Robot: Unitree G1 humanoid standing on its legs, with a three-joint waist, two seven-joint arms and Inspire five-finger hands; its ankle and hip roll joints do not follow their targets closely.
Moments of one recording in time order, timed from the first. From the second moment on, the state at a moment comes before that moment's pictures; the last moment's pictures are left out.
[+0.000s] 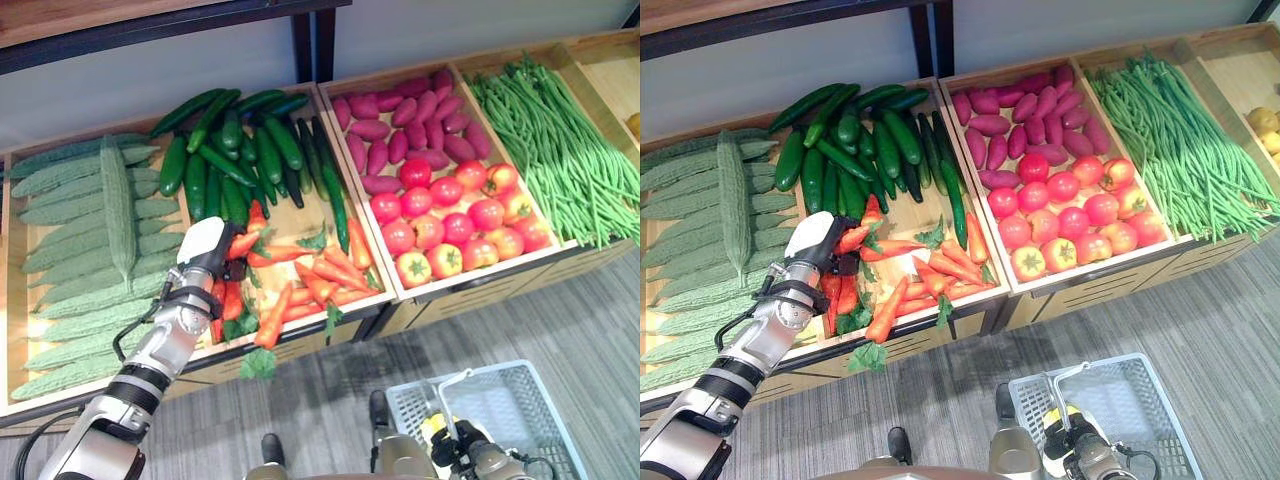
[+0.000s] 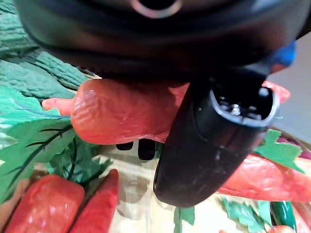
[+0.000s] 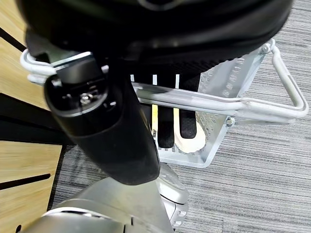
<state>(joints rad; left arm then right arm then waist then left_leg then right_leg) -0.37 0.61 -0.30 0.36 0.39 0.06 0.24 -0.07 -0.32 0.28 1.23 -0.06 0.02 -0.07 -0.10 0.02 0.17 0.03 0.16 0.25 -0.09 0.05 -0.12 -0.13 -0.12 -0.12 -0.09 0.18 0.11</state>
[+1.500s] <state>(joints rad) 0.03 0.59 -0.04 -0.20 0.25 0.00 0.18 0.00 -0.31 0.24 1.27 -0.07 0.05 -0.04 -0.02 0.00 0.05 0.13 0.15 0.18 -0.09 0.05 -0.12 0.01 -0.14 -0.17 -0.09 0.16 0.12</state>
